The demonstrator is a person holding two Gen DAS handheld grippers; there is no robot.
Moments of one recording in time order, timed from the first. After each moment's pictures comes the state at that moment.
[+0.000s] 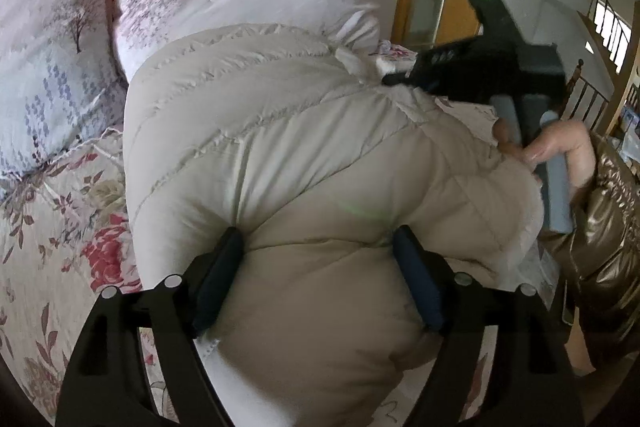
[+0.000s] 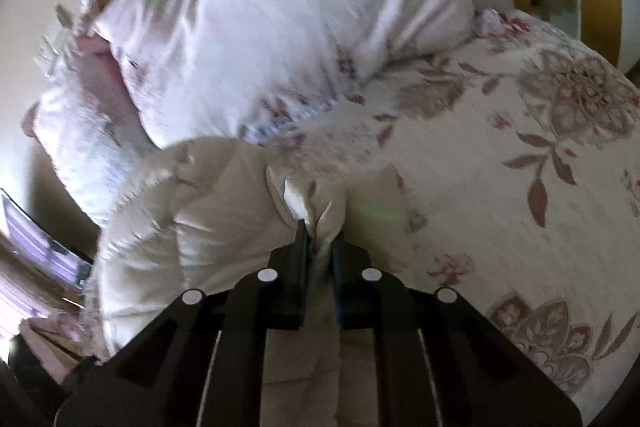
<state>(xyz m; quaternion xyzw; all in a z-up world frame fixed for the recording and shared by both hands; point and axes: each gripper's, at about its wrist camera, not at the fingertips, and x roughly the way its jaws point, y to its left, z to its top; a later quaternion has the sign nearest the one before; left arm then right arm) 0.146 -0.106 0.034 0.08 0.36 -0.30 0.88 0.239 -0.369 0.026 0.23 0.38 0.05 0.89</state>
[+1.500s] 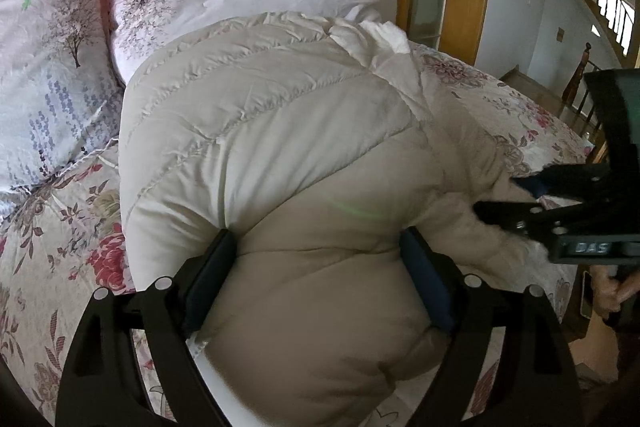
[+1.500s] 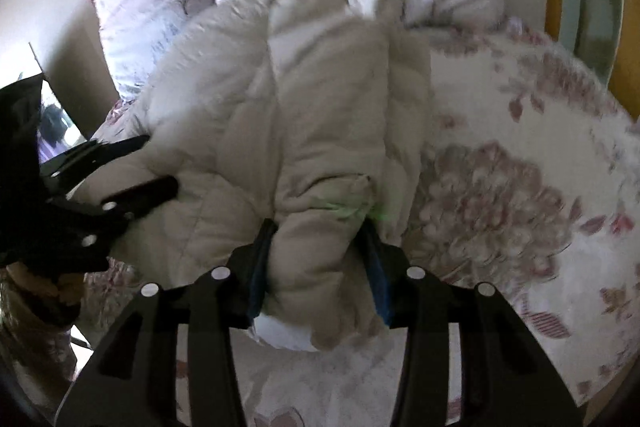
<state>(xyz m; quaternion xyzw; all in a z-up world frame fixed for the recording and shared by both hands) 0.144 -0.118 0.031 0.12 0.36 -0.28 0.88 0.104 -0.324 0.002 0.09 0.41 0.12 0.90</state>
